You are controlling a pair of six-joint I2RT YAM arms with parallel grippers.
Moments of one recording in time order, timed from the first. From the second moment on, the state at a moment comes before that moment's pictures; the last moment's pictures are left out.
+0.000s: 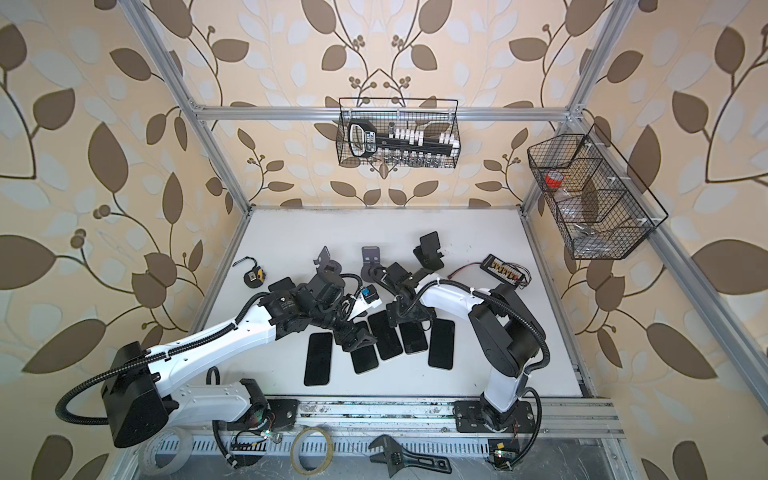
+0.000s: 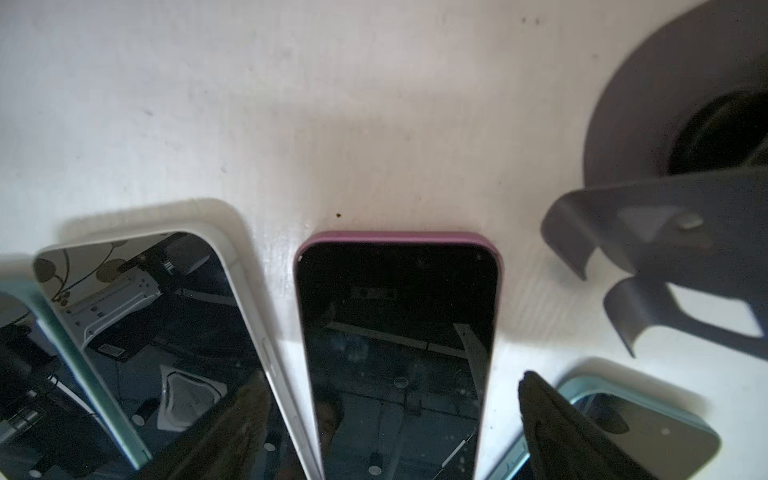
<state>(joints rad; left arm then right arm) -0.80 1.24 0.91 -0.55 0.40 0.17 0.69 1.75 1.13 -0.80 0.09 0.50</state>
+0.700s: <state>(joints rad) -0.80 1.07 0.86 -0.46 0.27 0.20 0.69 1.61 1.13 -0.78 0.10 0.48</state>
